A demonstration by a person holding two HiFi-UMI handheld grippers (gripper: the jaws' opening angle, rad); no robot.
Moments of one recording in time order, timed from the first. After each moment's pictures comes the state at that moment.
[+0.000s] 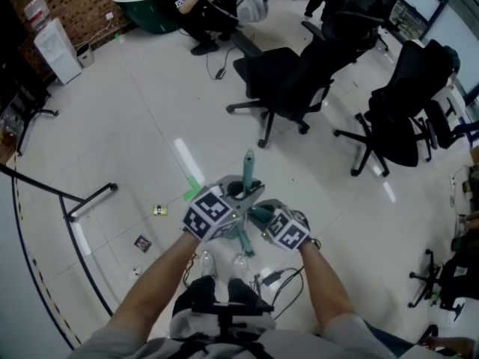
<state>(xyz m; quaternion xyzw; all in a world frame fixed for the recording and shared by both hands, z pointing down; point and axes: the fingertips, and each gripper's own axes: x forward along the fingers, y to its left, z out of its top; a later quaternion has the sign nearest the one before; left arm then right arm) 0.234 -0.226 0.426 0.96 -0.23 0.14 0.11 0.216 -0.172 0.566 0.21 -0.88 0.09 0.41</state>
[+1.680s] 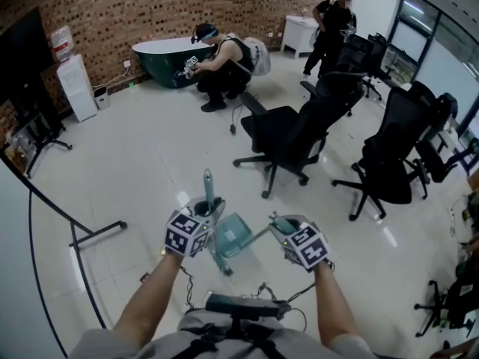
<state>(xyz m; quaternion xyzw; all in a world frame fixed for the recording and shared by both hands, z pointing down) 0.098 -0.247 0.396 0.91 -0.38 0.12 0.07 0.238 -0.197 0.427 0.37 -0.86 0.08 0.34</state>
